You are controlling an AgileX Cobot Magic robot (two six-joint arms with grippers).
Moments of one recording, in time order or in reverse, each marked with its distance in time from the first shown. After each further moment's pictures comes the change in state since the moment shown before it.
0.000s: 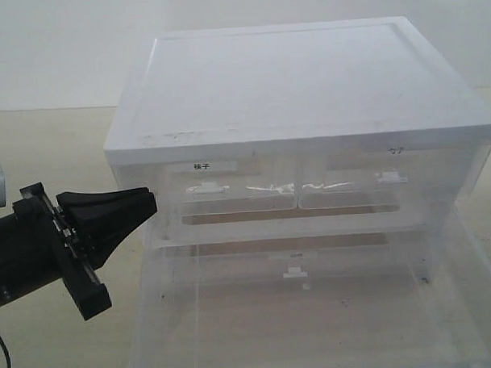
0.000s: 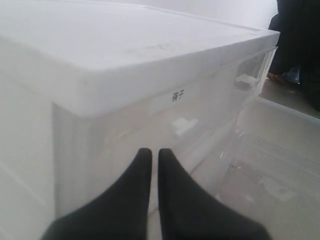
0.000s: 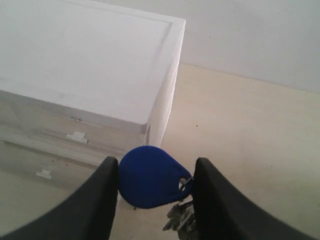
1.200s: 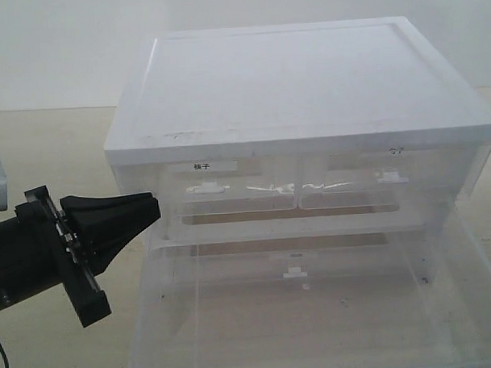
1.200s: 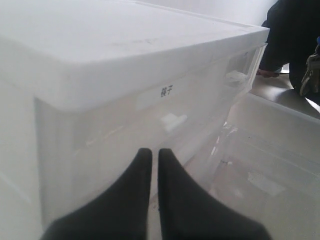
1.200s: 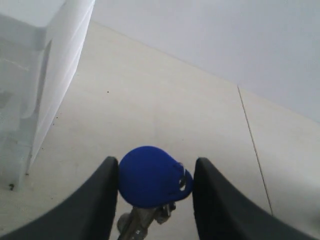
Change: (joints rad) left arm 0.000 0.000 0.000 0.033 0.000 -0.019; right arm 0.000 -0.025 0.476 -0.384 -0.010 0.238
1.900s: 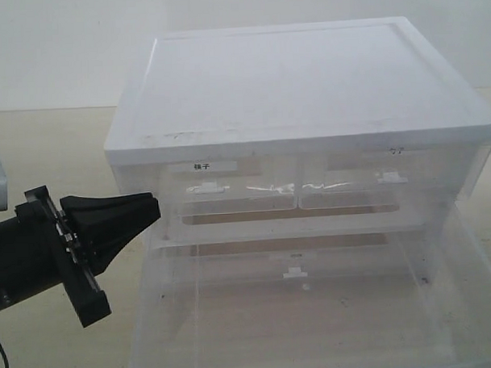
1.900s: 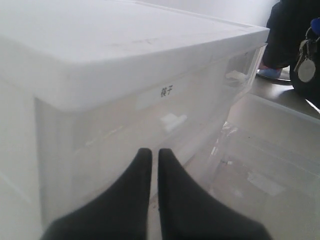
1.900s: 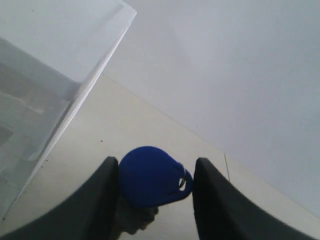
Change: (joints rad) left arm 0.000 0.000 0.000 0.000 0.000 0.000; right arm 0.000 -0.001 0.082 -0.226 -0.158 -0.009
